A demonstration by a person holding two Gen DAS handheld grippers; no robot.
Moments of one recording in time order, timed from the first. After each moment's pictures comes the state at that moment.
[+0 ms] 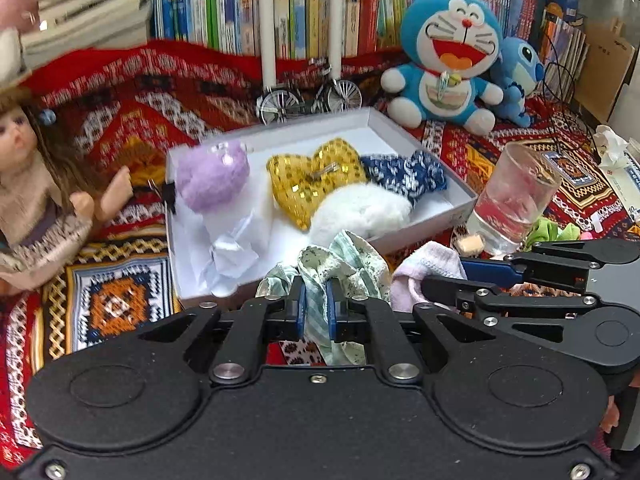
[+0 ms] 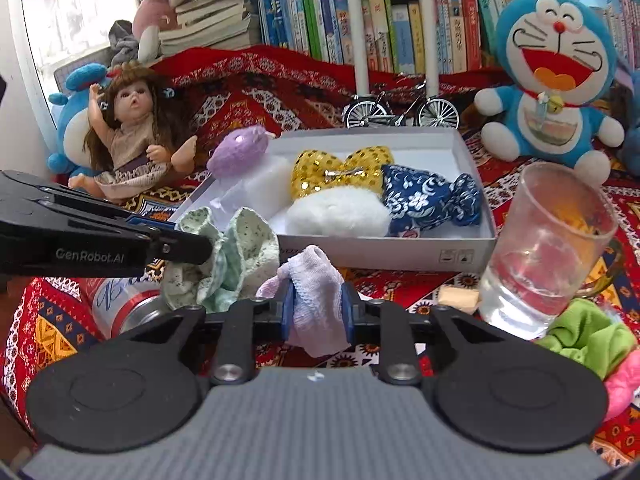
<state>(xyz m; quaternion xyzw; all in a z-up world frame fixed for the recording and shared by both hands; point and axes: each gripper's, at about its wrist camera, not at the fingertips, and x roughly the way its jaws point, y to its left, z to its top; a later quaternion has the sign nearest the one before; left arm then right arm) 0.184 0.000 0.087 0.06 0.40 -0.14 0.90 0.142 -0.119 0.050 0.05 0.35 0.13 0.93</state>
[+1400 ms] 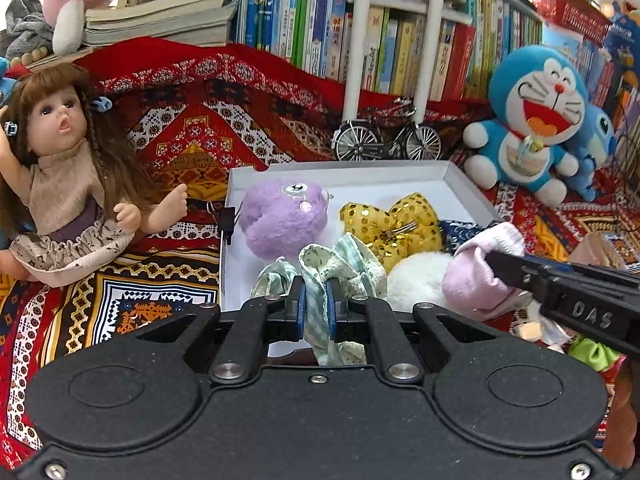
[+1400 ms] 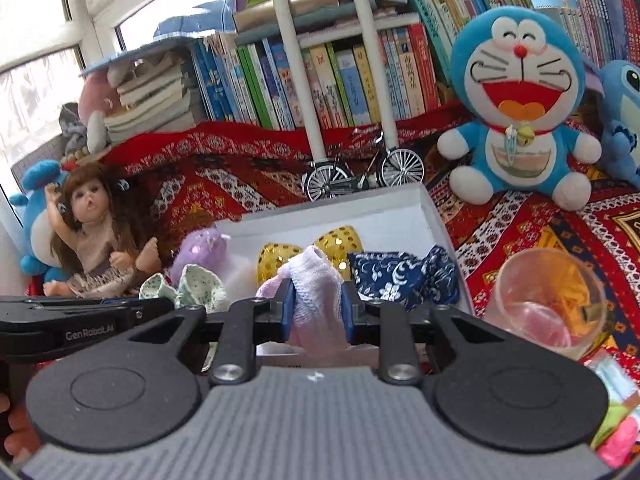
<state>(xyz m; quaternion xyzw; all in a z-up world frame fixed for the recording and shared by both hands) 0.237 0.026 0.080 -0.01 0.38 -0.05 0.92 0.200 -0.131 0.070 0.12 0.32 0.06 0.94</state>
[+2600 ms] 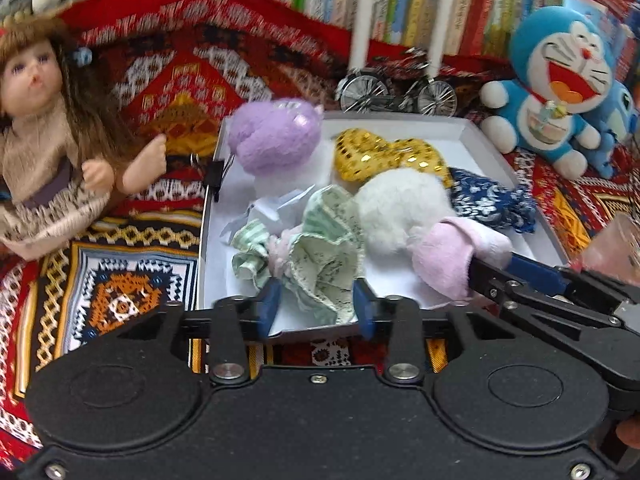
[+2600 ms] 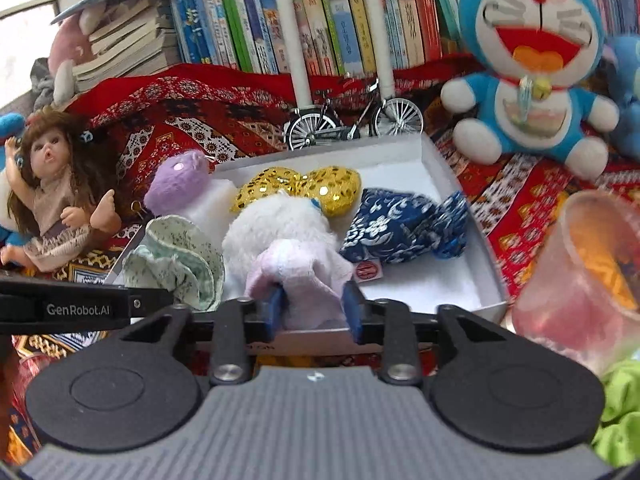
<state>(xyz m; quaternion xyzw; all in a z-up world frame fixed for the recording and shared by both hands) 0.257 0.019 0.057 -0.01 0.44 -0.04 0.90 0.214 -0.115 0.032 0.08 0.35 0.04 0.93</state>
